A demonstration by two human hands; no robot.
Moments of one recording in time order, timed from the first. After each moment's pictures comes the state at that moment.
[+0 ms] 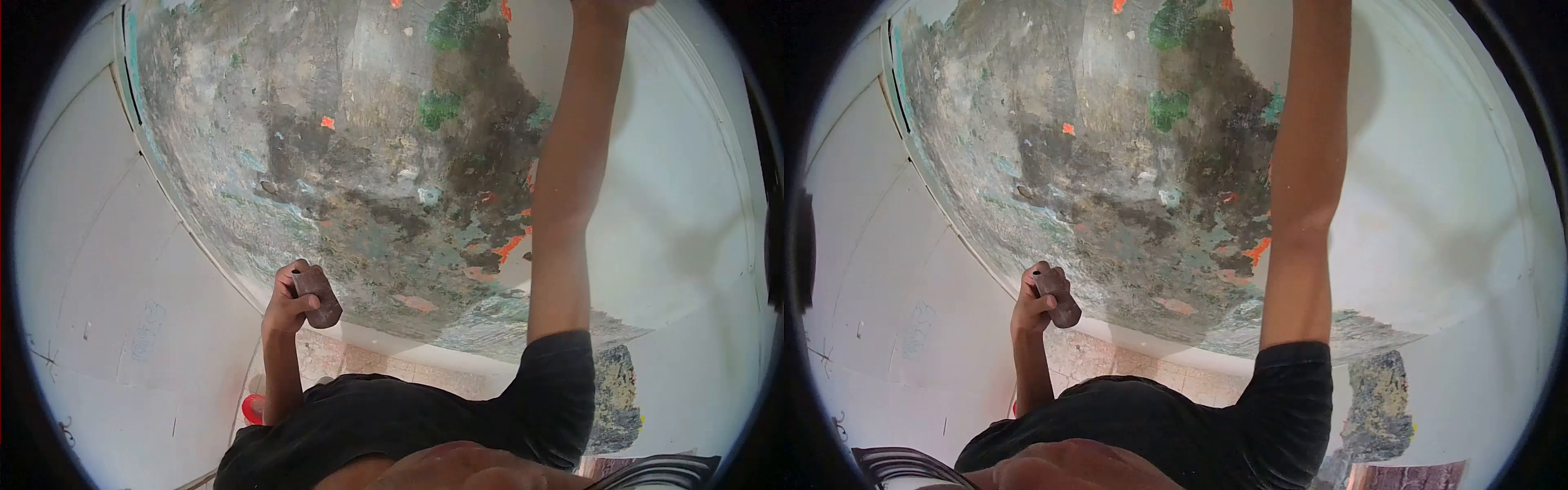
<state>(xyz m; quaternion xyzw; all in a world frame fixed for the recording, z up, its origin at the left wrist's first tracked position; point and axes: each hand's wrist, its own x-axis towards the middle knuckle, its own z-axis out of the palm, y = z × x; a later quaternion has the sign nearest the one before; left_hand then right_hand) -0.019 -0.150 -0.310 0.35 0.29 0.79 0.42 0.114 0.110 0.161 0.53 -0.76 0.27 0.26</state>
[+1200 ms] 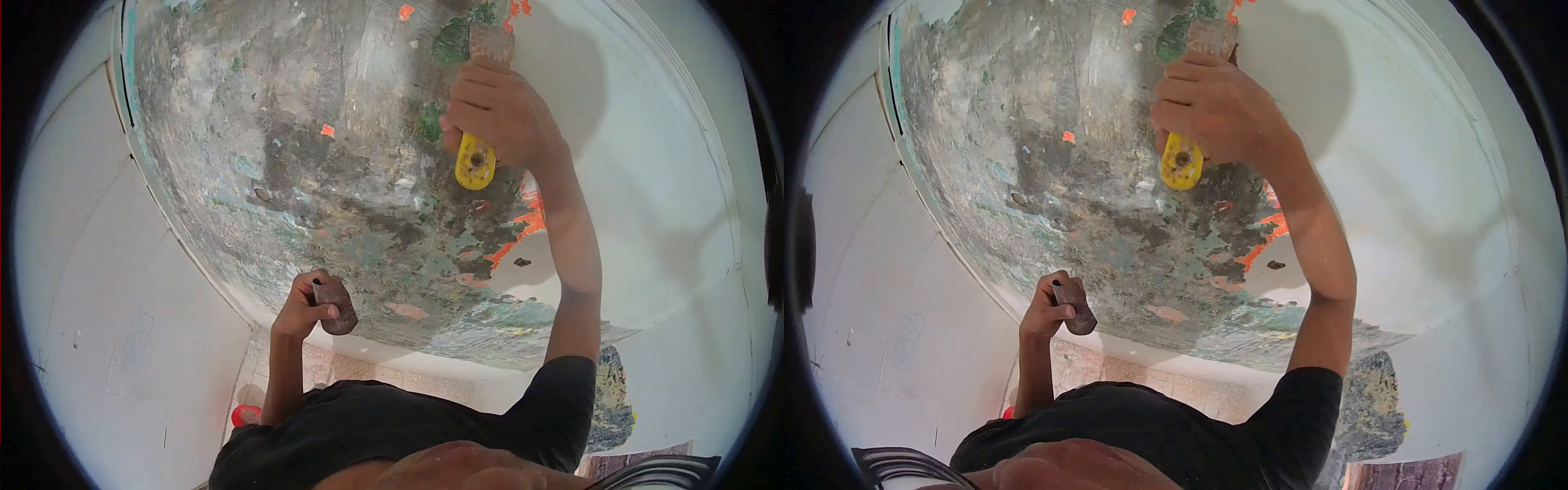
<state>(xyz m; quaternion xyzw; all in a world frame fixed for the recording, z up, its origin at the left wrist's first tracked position) -0.013 -0.131 -0.321 0.40 0.28 0.75 0.45 0.134 0.082 0.013 0.28 -0.87 -0.28 0.29</state>
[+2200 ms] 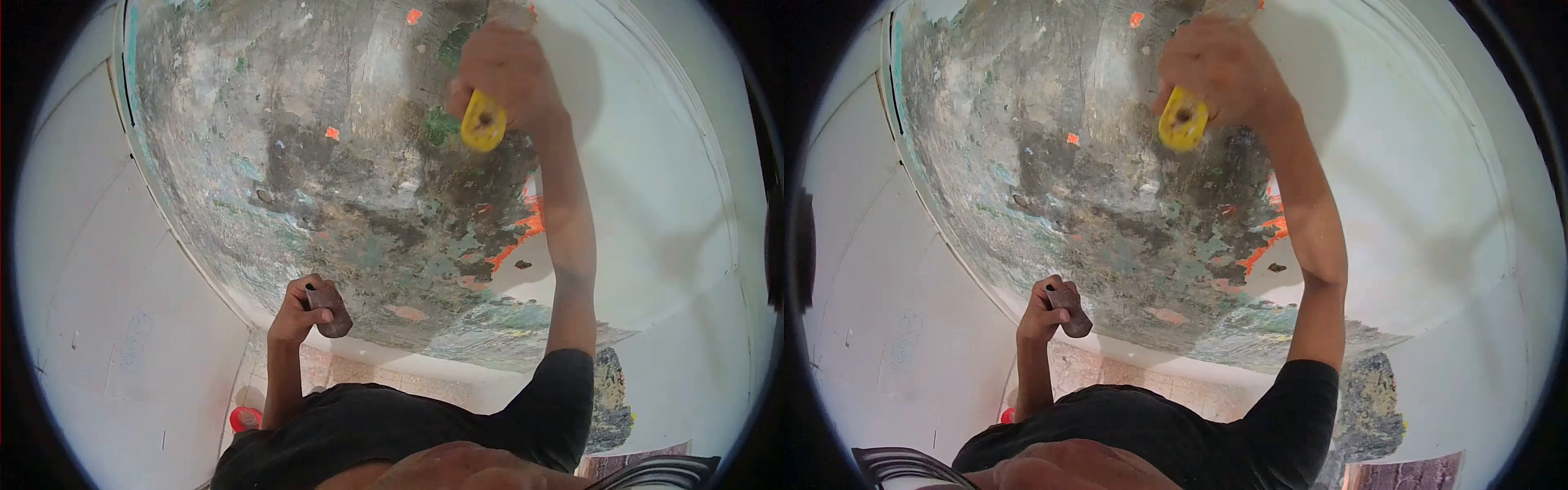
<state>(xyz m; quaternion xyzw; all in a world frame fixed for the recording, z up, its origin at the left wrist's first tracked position) -0.020 -0.139 -0.322 0.41 0.25 0.76 0.44 0.111 0.092 0.044 0.32 -0.83 -0.27 0.37</state>
